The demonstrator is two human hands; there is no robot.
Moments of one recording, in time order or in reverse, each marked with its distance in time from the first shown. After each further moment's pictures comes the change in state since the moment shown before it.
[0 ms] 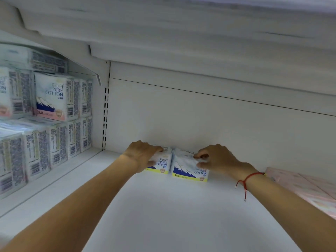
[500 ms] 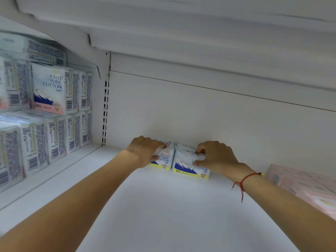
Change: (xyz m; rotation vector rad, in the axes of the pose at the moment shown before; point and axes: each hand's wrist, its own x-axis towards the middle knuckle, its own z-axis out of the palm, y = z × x) left_hand 0.009 -0.002 0.011 -0.125 0.035 0.004; right_hand 0.004 -0.012 0.011 -0.040 0.100 0.056
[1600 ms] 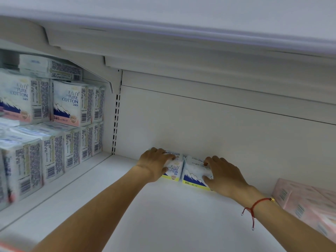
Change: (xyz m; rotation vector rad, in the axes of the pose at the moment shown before) left_hand -0.004 0.010 0.006 -0.082 0.012 -0.030; right_hand -0.017 0.001 0.007 -0.125 -0.009 -0.075
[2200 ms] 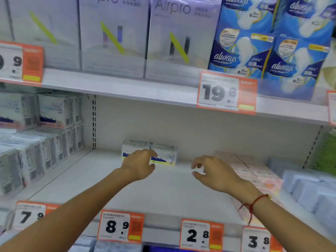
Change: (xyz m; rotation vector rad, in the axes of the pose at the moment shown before) left_hand -0.115 0.110 -0.101 -0.259 -0.069 -0.050; right_hand -0.177 0.014 -0.115 0.154 -0.017 0.047
